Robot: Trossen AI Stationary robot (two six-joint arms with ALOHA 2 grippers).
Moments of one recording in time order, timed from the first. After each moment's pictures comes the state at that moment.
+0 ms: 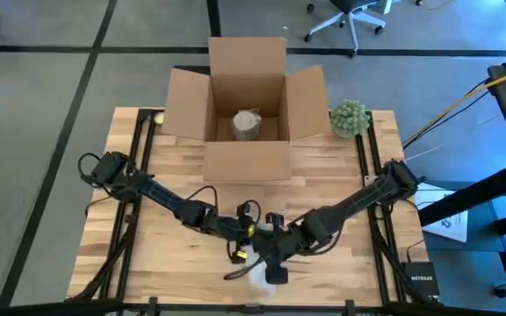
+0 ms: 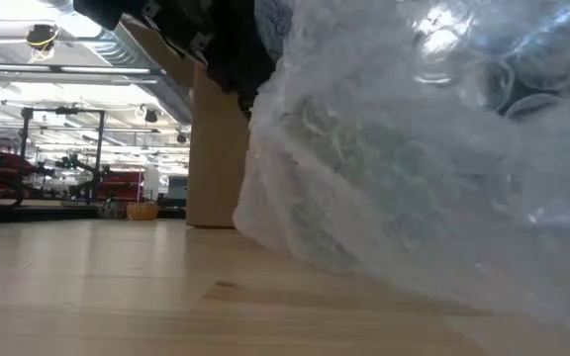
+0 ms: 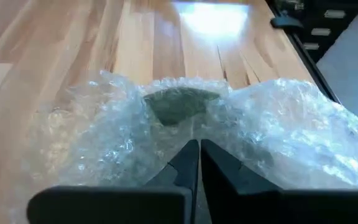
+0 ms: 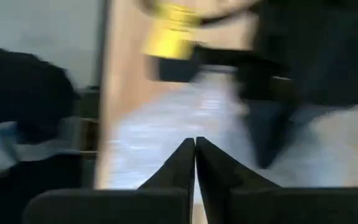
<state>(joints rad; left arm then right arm) -0.38 1.85 1.06 0.22 -0.25 -0.23 0.54 1.90 1.71 -0.77 0.09 0.51</state>
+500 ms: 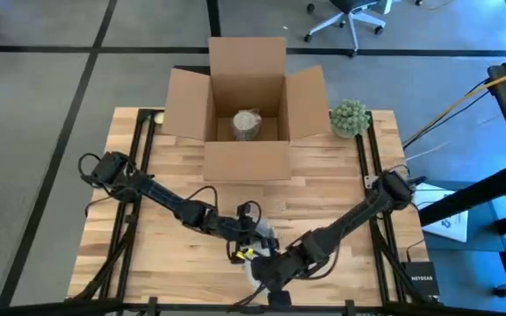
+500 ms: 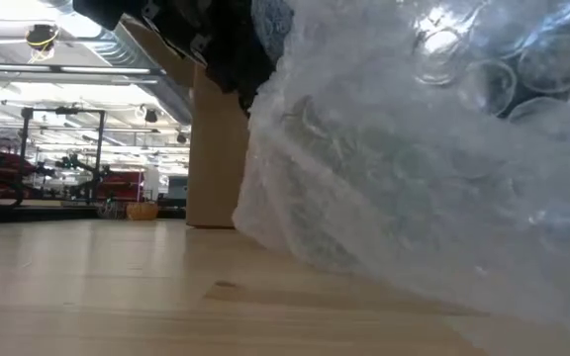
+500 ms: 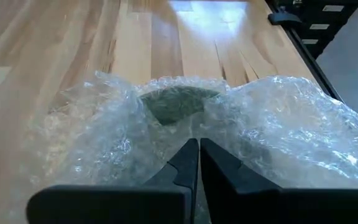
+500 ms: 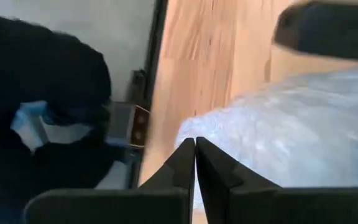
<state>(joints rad) -0.38 1.85 1.06 0.22 -0.25 -0.20 0.59 2.02 1.70 -0.64 0.05 0.49</state>
